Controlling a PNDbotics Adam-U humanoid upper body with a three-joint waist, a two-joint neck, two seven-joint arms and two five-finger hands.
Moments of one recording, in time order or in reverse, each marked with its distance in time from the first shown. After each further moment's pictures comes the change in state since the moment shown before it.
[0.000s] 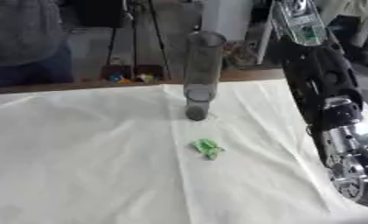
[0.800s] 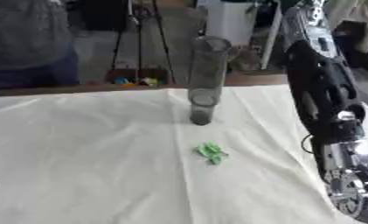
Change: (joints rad) left arm 0.000 -0.009 -0.002 0.001 0.000 0.001 -0.002; right arm 0.075 0.008 -0.066 0.009 -0.324 0.106 0.059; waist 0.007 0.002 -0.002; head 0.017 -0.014
